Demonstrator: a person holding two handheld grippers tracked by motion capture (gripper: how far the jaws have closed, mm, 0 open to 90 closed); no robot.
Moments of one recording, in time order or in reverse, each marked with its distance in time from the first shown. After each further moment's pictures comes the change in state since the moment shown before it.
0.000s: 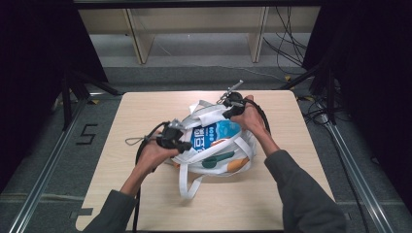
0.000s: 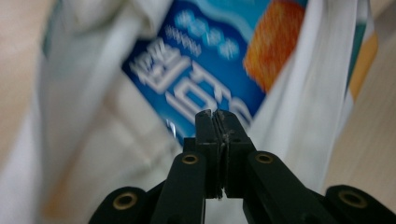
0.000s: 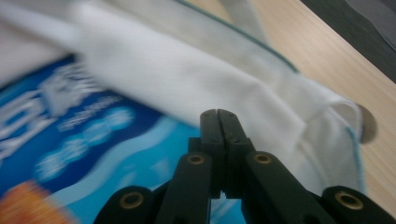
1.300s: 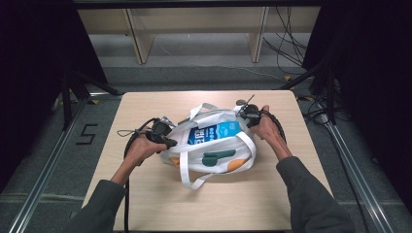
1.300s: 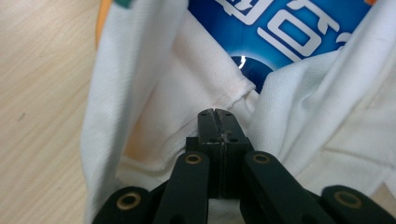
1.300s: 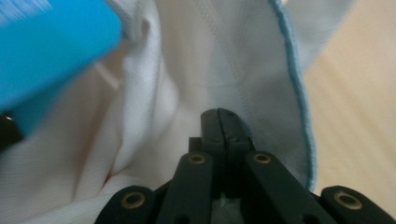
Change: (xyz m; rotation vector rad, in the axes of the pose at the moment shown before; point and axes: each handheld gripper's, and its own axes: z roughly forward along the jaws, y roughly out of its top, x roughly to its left) left arm 0.037 -0.024 0.001 0.180 0.091 0.003; right arm -0.043 -0.064 0.026 0.244 -0.181 -0.030
